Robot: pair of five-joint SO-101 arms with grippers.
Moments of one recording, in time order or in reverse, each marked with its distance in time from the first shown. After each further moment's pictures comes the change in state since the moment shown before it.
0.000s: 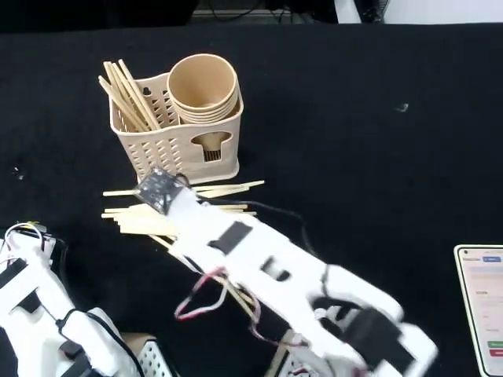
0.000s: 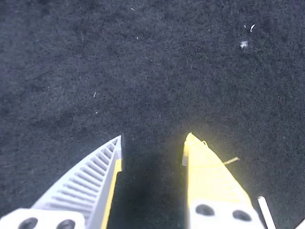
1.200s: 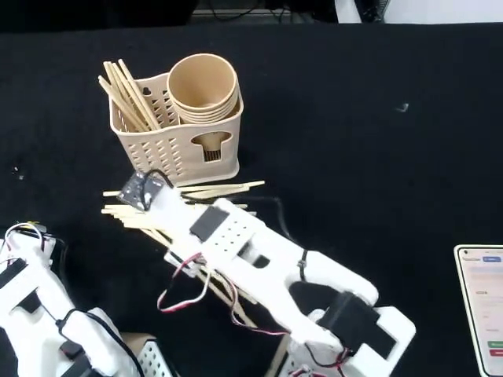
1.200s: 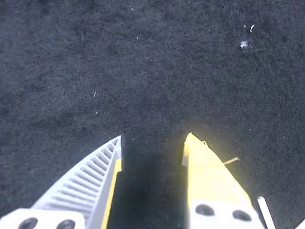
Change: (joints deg) left arm 0.0 0.0 0.0 0.0 0.0; right arm -2.3 4.1 -9.1 16.8 -0.6
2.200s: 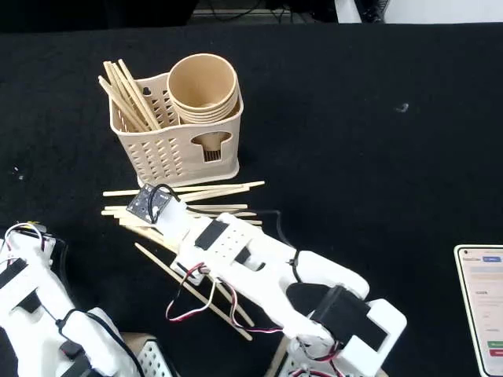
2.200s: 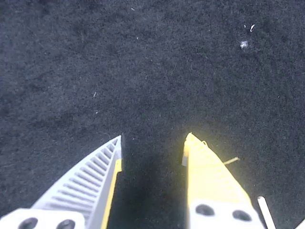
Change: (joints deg) left arm 0.0 0.0 0.0 0.0 0.0; right arm -0.4 3.7 6.1 -9.8 0.1
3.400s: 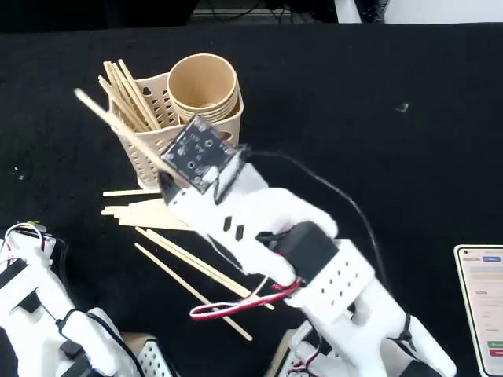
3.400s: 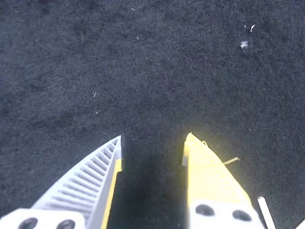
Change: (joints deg) left arm 0.0 0.0 0.0 0.0 0.0; right arm 6.3 -39.7 -17.5 7.6 4.2
